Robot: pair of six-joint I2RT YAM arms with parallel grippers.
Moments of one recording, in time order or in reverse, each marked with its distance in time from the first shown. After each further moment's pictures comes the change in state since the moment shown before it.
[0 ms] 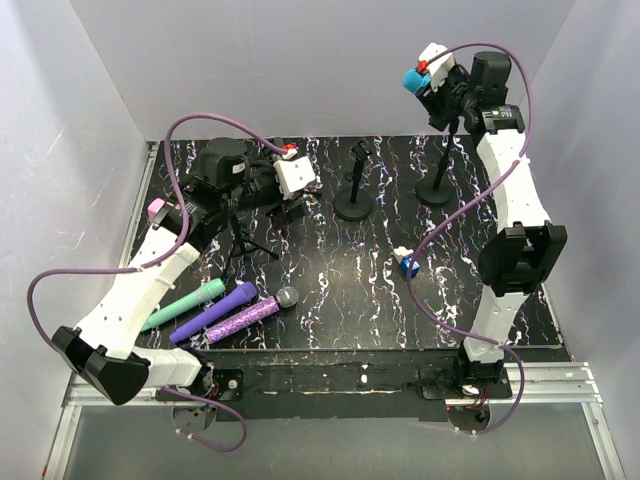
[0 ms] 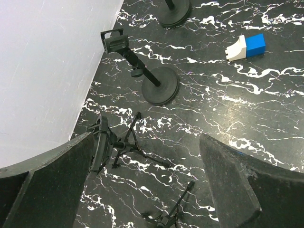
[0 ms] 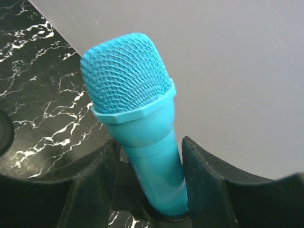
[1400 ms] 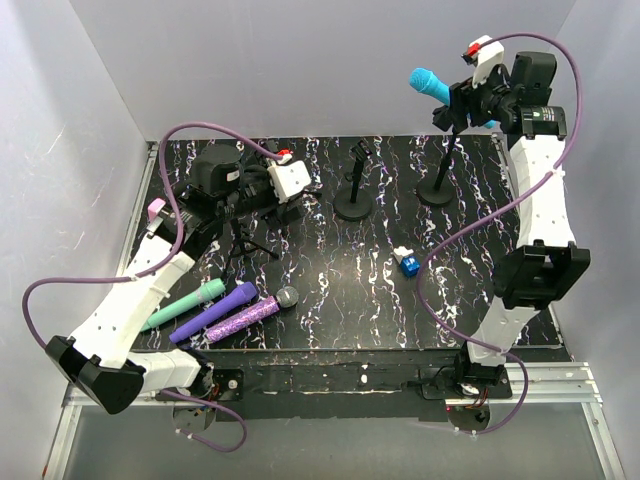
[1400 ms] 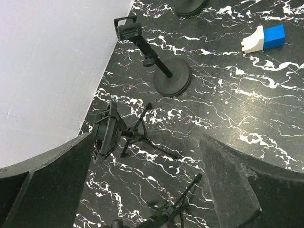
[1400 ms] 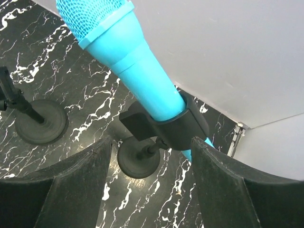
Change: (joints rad) left arm 0.000 -0.050 -0.050 0.024 -0.076 0.011; right arm -0.121 -0.129 -0.029 -0.207 -0.023 0.269
